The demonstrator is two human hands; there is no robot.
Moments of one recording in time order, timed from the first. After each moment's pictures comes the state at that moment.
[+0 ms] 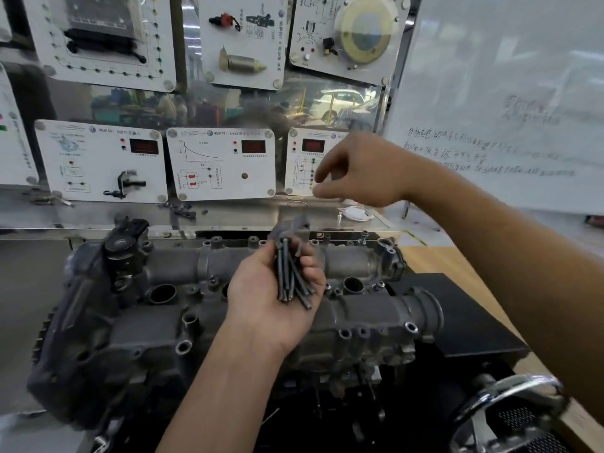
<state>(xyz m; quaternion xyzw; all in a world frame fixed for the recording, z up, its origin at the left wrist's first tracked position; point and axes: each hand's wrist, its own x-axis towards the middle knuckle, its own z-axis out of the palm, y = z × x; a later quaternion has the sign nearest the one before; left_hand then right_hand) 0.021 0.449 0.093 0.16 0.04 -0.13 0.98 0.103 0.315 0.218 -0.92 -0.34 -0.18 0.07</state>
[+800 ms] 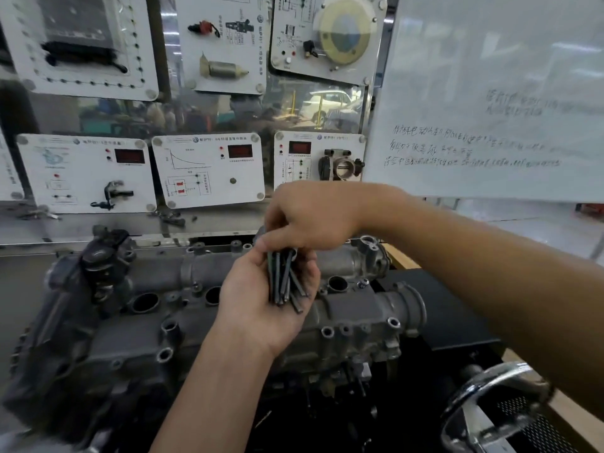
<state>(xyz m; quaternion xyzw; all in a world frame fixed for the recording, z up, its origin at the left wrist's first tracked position) 0.018 0.441 0.097 0.20 0.03 -0.12 0.97 0.058 0.349 0.203 -0.91 -0.42 -0.01 -0.02</state>
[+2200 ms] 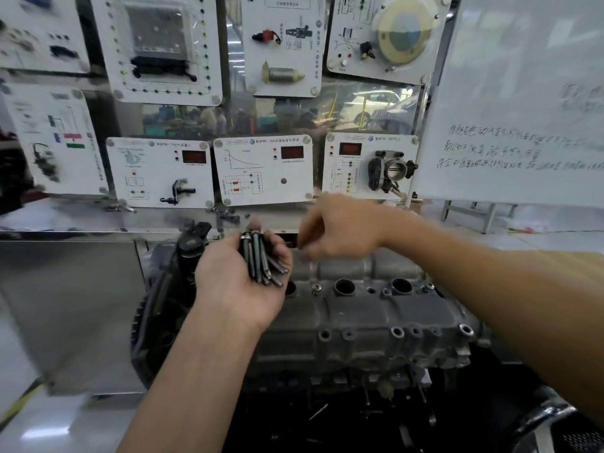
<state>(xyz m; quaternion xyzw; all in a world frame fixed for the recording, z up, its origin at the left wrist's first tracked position) 0.001 0.527 0.117 0.19 0.09 0.06 0.98 0.077 0.392 0.171 -0.90 -0.42 -0.02 0.10</state>
